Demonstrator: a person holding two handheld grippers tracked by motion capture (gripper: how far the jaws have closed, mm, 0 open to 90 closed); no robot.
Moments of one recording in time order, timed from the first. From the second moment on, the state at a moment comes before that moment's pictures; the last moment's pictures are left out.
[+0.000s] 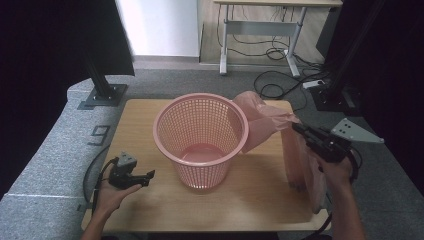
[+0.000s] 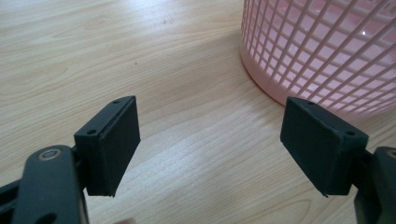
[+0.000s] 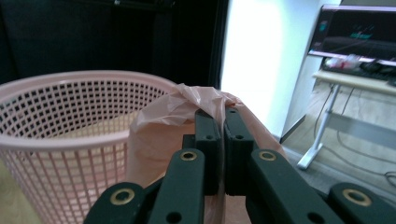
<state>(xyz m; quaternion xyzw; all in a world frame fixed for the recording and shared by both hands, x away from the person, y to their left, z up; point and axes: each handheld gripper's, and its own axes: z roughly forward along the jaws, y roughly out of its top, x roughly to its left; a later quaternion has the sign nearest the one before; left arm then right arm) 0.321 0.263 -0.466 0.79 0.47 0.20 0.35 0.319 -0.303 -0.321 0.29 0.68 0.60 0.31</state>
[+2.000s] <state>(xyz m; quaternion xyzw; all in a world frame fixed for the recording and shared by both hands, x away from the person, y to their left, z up) 0.320 0.265 -0.465 0.78 0.47 0.20 0.35 0.360 -0.190 -0.327 0.25 0.74 0.59 0.19</state>
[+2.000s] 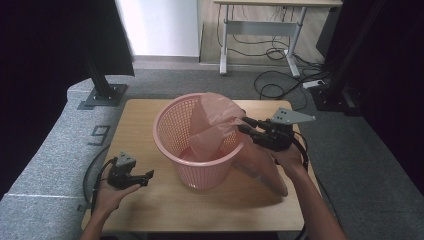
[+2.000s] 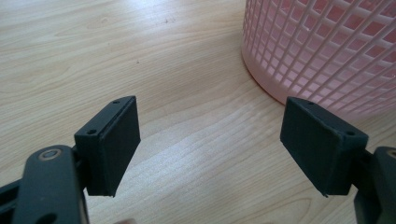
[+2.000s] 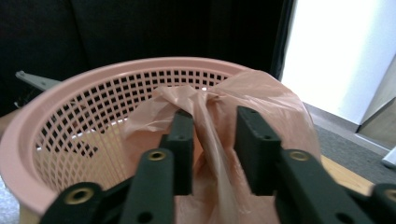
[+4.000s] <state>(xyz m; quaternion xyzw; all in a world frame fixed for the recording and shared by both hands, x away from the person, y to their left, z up) 0.301 0.268 -0.368 0.73 0.42 0.22 0.50 0.338 -0.253 -0.348 0.29 0.71 0.60 0.22</state>
